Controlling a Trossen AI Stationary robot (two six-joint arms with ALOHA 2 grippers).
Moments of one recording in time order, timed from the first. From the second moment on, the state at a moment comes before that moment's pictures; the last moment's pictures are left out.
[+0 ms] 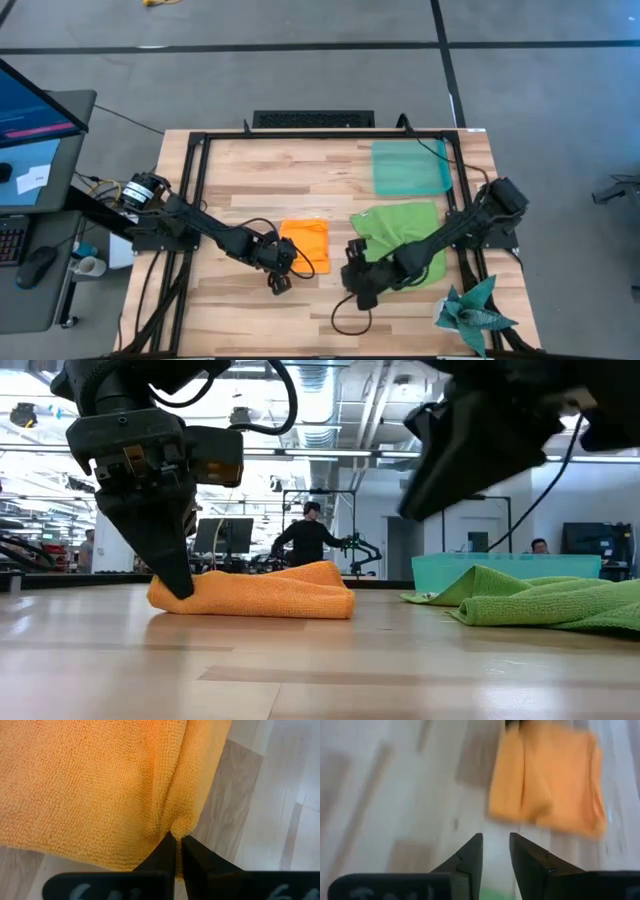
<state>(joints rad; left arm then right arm) -0.36 1.69 0.86 -0.27 -0.10 -0.73 0.53 1.77 1.10 -0.32 0.40 0.10</state>
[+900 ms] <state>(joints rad) -0.34 1.69 0.86 -0.27 -0.14 -0.77 0.37 1.97 1.08 0.04 0.31 -0.22</state>
